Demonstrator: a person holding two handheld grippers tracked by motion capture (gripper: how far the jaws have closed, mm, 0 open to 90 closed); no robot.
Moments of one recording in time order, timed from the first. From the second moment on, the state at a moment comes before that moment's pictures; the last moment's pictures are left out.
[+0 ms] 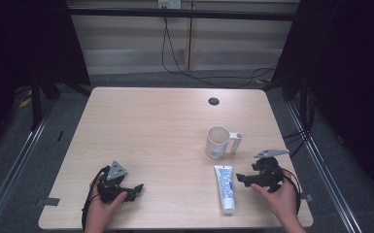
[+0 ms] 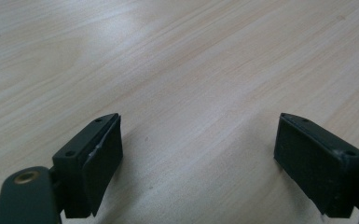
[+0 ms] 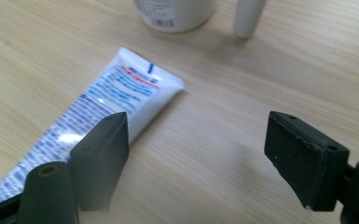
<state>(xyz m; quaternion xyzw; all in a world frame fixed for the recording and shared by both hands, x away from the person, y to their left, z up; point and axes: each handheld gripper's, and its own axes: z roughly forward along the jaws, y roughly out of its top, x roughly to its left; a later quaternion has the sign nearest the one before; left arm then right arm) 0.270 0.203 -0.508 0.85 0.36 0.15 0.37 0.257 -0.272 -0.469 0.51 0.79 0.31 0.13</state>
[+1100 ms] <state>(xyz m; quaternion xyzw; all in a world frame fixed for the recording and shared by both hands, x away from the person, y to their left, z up) 0.270 0.203 -0.508 0.85 0.36 0.15 0.36 0.272 -0.219 -0.455 0.51 0.82 0.25 0.07</state>
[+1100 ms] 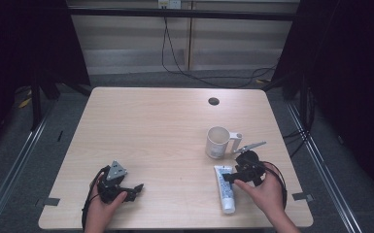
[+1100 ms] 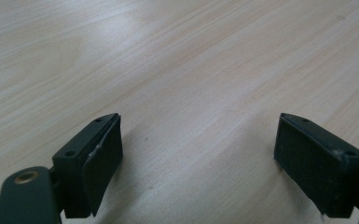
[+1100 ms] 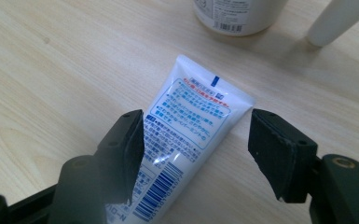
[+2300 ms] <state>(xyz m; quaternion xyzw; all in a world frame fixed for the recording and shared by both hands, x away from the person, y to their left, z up) 0.270 0.203 -0.508 0.85 0.36 0.15 0.36 0.279 -0.199 -0.470 0.56 0.80 0.21 0.05</state>
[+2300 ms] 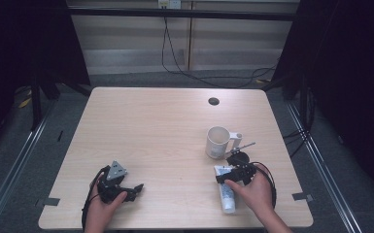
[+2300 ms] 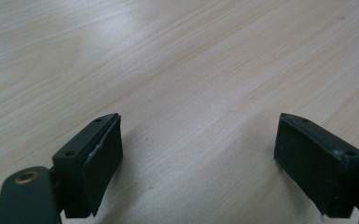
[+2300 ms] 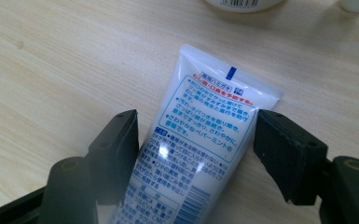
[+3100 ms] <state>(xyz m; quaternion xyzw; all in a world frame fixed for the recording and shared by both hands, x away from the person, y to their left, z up) 0.271 0.203 -0.507 0.85 0.36 0.15 0.36 0.275 -0.198 -0.458 0.57 0.79 0.21 0.06</state>
